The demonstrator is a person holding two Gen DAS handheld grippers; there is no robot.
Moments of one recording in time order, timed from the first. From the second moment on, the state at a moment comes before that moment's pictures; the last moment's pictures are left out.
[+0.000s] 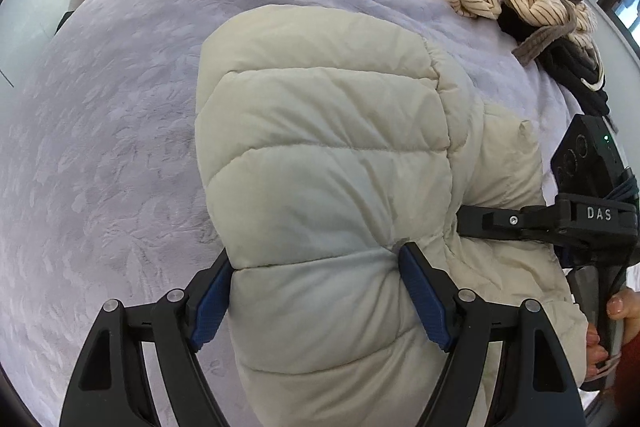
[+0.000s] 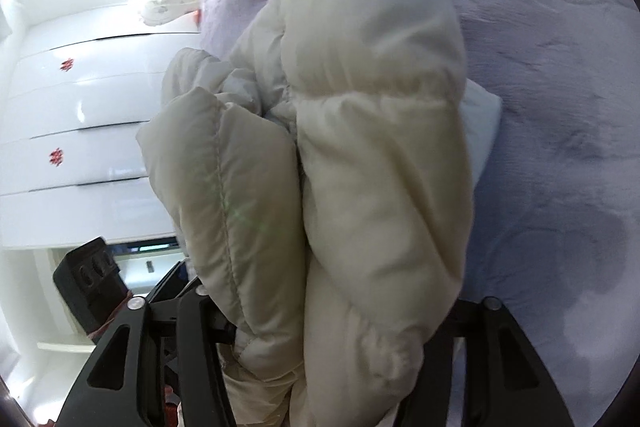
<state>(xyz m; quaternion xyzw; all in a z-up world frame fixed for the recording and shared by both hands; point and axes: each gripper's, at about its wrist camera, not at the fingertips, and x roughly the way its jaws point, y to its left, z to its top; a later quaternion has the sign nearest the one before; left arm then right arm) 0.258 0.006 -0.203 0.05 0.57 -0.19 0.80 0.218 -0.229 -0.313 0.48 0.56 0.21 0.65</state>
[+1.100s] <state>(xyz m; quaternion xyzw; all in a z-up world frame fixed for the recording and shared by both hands) 0.298 0.006 -0.191 0.01 0.55 -0.22 0.81 0.141 -0.172 -0.243 0.27 0.59 0.14 0.75</state>
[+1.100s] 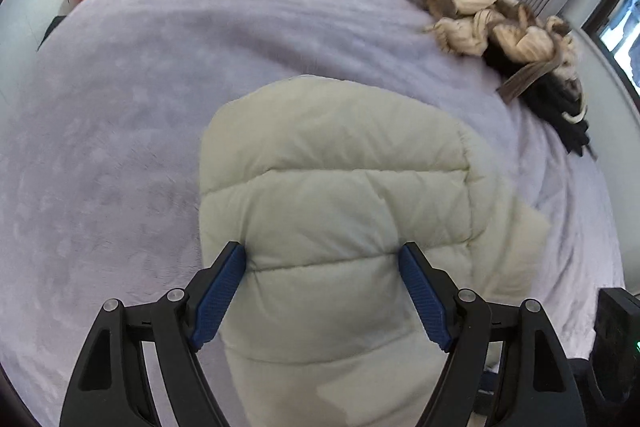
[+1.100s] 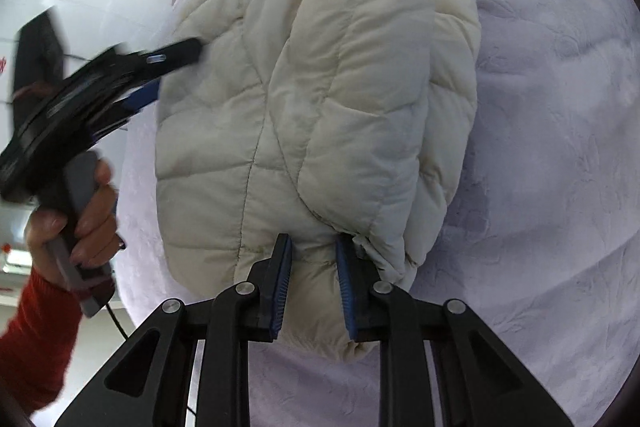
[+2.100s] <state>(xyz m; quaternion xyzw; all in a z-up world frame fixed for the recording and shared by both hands) 0.285 0.034 -0.168 0.00 0.53 -0.18 0.83 0.150 -0.188 -0.222 0.32 0.56 0.09 0.75</state>
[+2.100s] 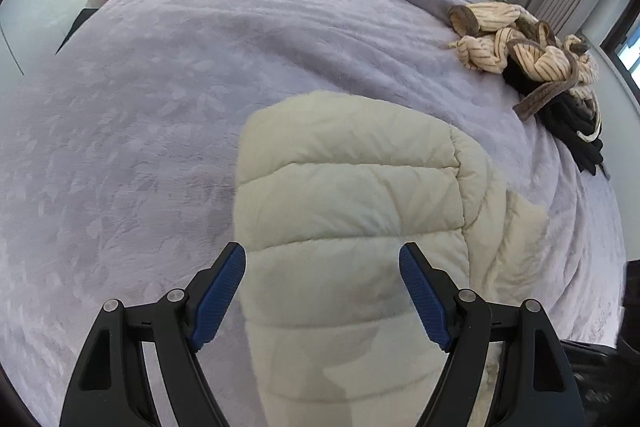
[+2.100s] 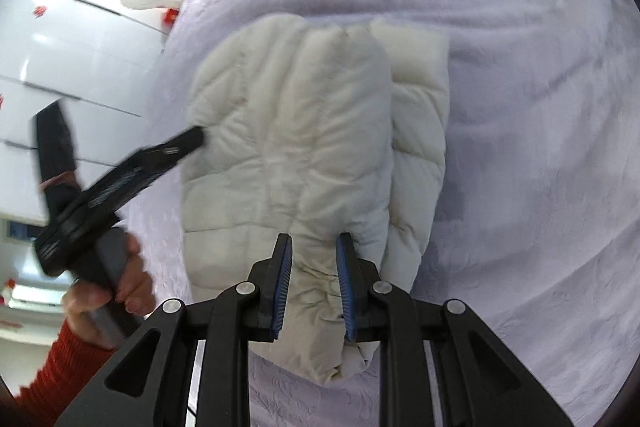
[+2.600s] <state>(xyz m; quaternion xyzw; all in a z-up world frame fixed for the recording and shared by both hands) 0.240 0.066 -0.163 0.04 0.54 -0.16 0.83 0.154 -0.186 -0.217 0.31 0.58 0.06 0.75</state>
